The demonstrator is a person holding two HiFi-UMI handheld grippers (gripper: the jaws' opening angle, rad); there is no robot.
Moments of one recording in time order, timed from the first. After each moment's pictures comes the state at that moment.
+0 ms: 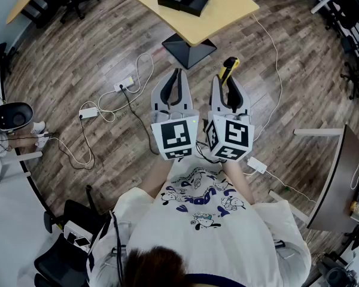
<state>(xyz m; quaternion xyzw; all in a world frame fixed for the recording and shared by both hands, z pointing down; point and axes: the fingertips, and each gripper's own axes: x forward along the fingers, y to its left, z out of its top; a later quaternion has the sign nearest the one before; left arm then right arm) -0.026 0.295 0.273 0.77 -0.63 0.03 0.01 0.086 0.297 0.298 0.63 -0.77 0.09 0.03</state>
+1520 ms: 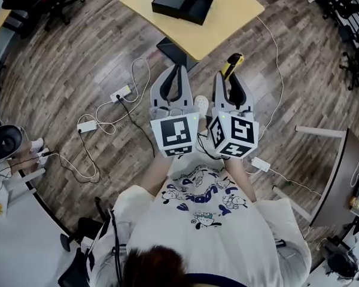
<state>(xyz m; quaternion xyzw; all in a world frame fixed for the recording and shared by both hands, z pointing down) -0.064 0.143 0.297 0.80 -0.60 0.04 0.03 0.053 0.156 0.324 0.65 -0.74 0.13 0.03</state>
